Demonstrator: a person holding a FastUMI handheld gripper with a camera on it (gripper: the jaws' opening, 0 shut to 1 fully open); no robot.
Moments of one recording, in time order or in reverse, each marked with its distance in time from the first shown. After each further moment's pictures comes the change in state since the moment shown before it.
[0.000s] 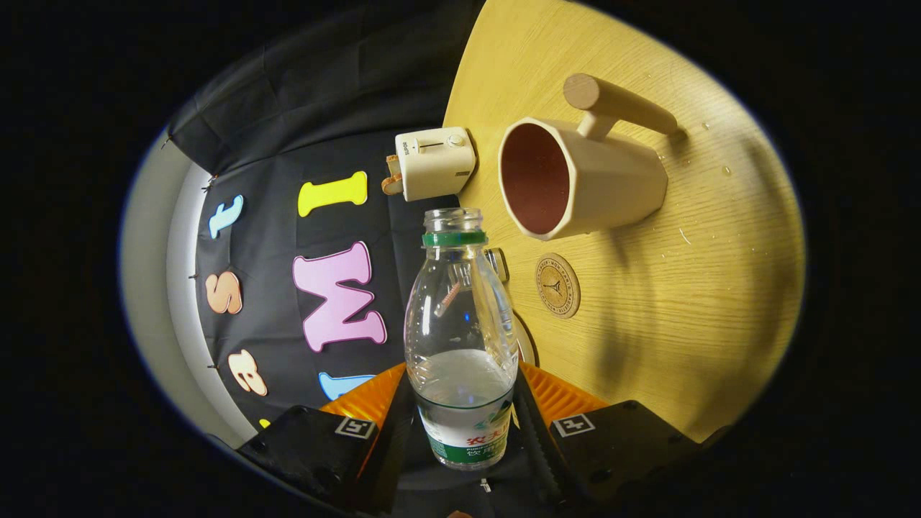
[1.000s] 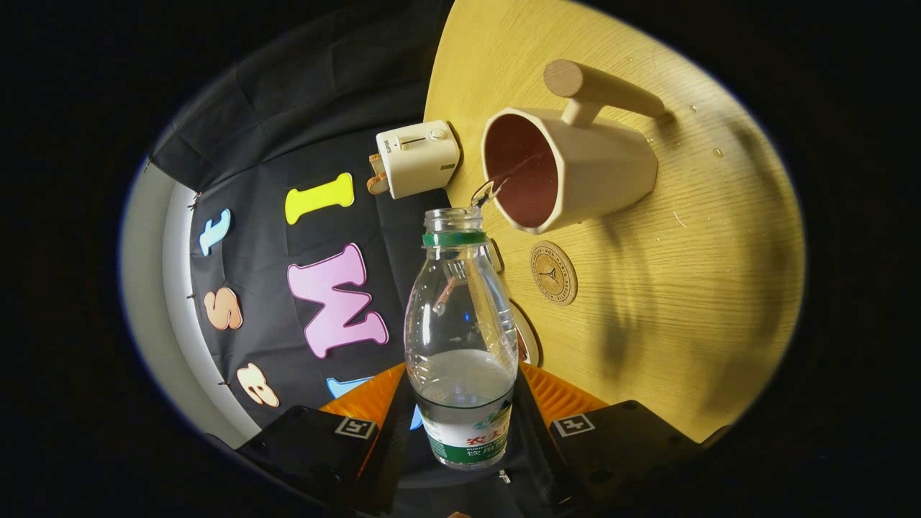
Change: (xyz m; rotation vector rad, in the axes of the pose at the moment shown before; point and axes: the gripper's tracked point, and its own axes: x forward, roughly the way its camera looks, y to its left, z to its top) arm 0.001 0.000 0.002 0.089 0.046 -0.022
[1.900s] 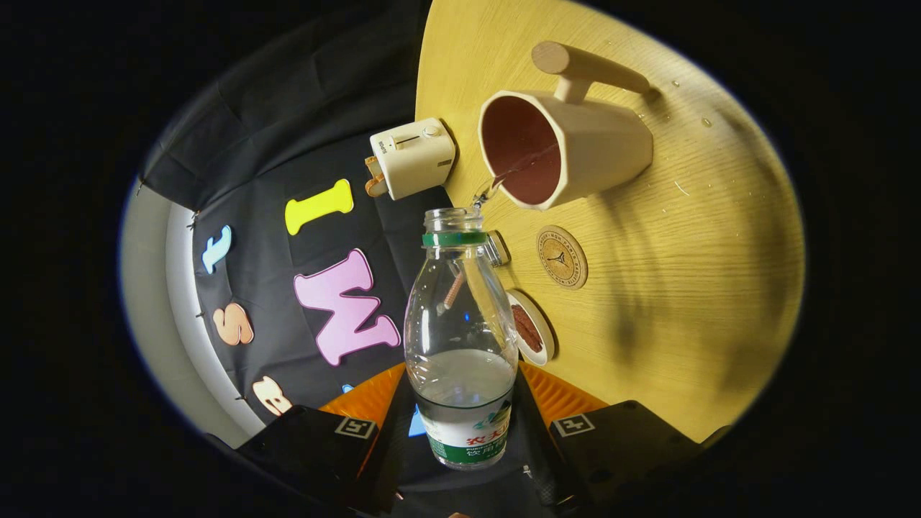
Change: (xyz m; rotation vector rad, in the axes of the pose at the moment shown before) arm 0.005 0.013 -0.011 0.093 0.013 0.024
